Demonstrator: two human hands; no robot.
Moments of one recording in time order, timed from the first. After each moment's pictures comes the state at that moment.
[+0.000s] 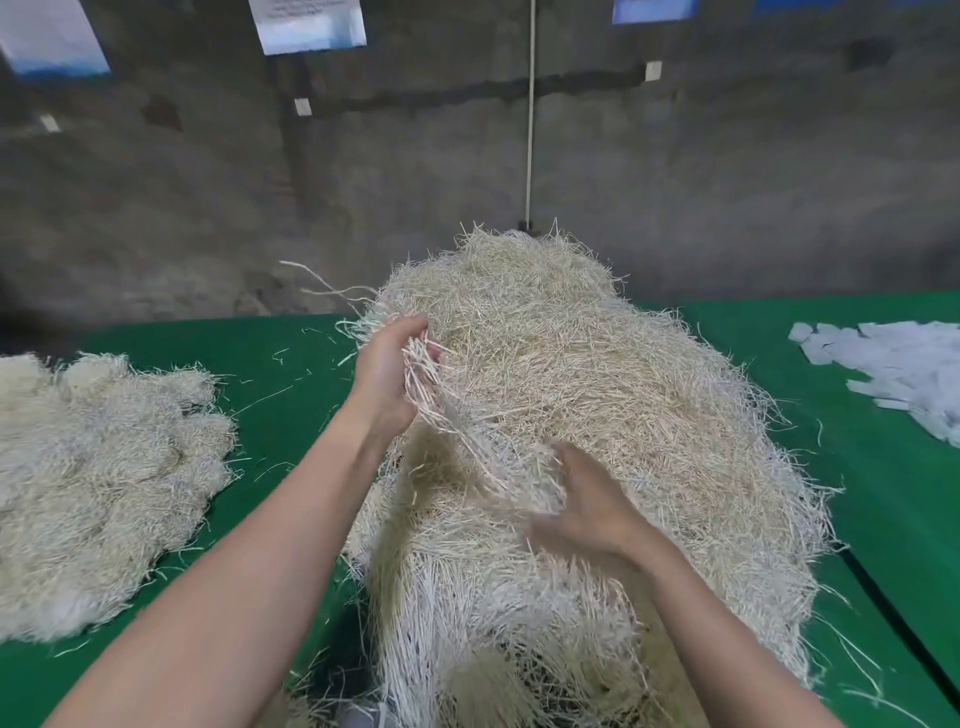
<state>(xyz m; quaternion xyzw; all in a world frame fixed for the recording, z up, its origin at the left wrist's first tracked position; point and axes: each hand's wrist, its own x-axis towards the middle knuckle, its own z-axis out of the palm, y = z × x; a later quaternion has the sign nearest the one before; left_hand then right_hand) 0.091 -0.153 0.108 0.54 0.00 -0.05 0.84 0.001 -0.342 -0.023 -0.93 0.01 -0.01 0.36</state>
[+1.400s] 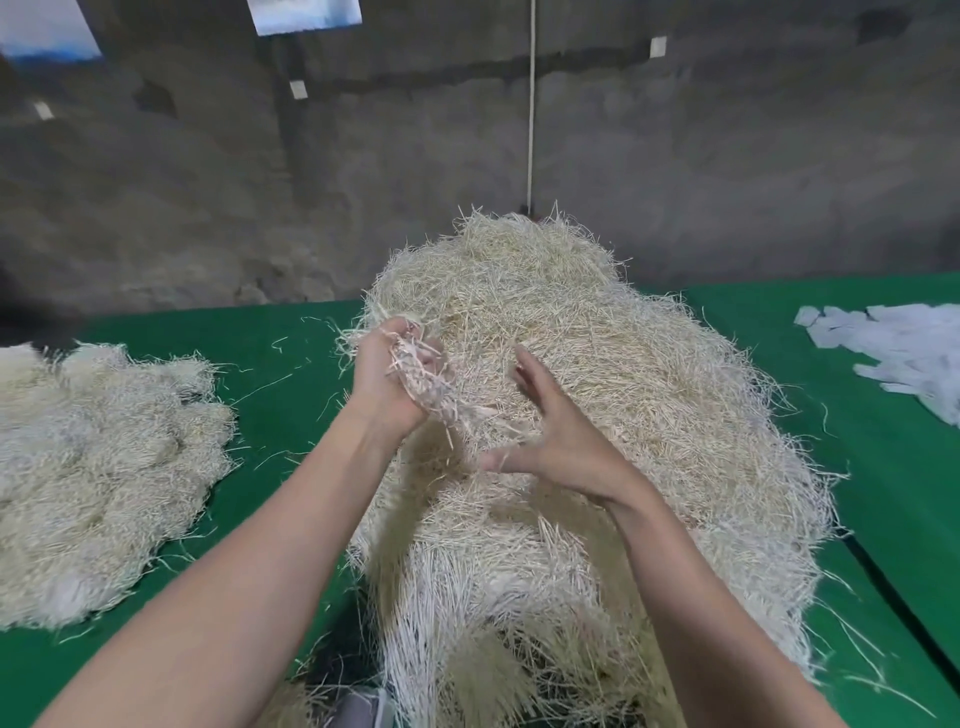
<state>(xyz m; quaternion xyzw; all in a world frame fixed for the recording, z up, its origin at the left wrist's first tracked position) 0.084 -0.159 0.095 0.42 0.00 -0.13 0.90 0.006 -0.312 0.048 -0.82 -0.09 -0.01 0.57</state>
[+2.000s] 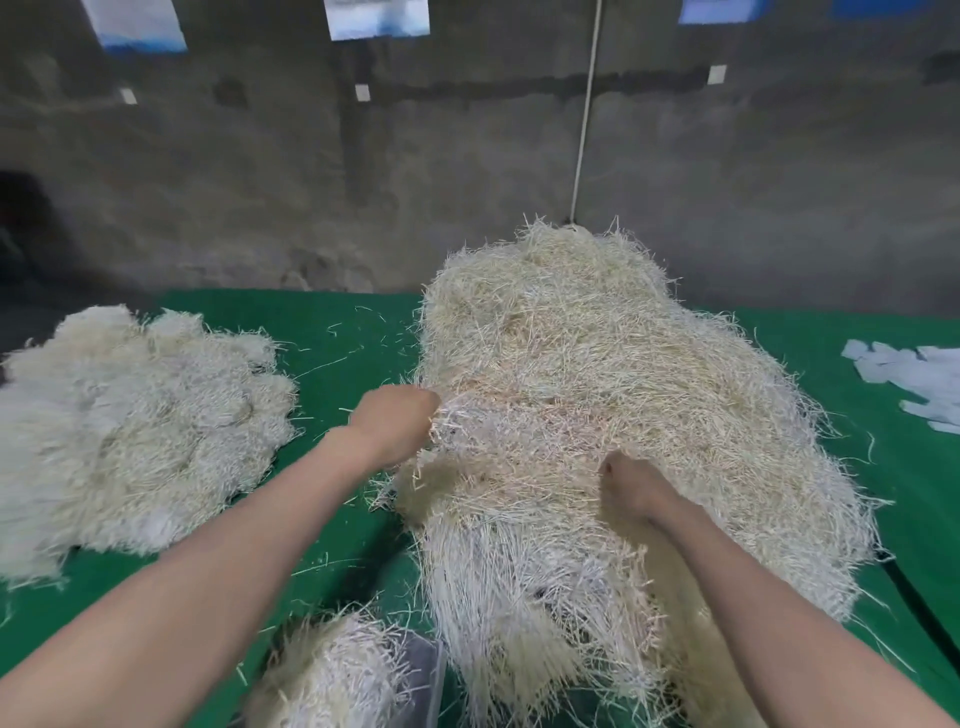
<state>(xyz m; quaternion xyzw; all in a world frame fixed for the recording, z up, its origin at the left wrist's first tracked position) 0.055 -0.048 0.064 0.97 -0.23 0.06 -0.06 0.016 -0.319 -0.027 -0.98 0.10 0.08 0.17</state>
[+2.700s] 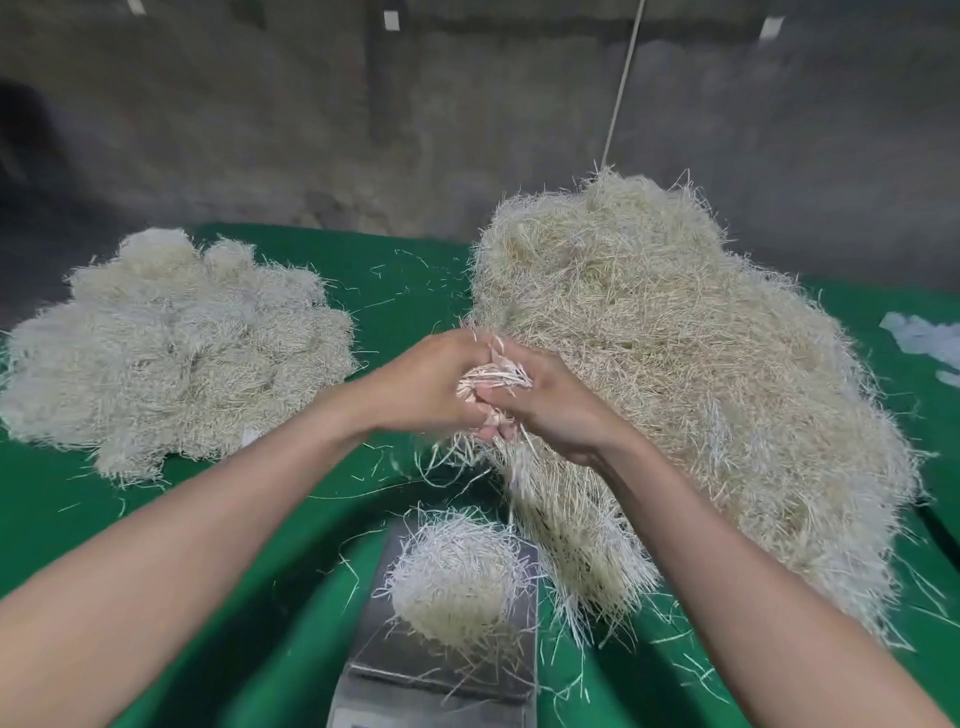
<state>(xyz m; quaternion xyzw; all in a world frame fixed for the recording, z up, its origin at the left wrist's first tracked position) -0.026 0.069 0.088 0.89 -0.37 -0.02 0.26 -0.051 -0.092 0.065 -0.78 -0.14 0.07 0.61</state>
